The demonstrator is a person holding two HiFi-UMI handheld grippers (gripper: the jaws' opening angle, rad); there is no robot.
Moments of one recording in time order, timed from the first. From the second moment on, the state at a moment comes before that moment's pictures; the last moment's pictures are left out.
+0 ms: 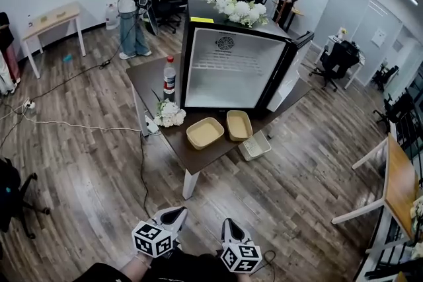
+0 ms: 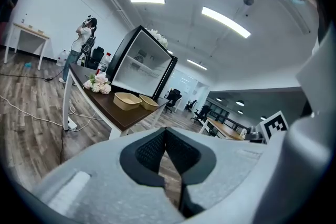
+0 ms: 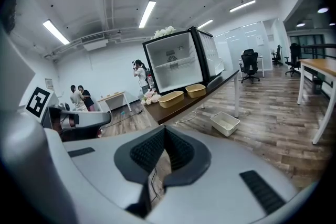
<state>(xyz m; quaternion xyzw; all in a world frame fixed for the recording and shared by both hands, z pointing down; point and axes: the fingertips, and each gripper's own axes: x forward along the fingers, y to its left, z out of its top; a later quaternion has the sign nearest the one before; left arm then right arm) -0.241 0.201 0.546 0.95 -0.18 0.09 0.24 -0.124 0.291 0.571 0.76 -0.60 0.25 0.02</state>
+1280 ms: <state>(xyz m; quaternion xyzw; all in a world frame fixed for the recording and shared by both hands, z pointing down) -0.192 0.123 0.563 0.92 -0.26 0.09 0.28 -0.042 0.201 0.583 0.73 -0.62 0.27 0.03</state>
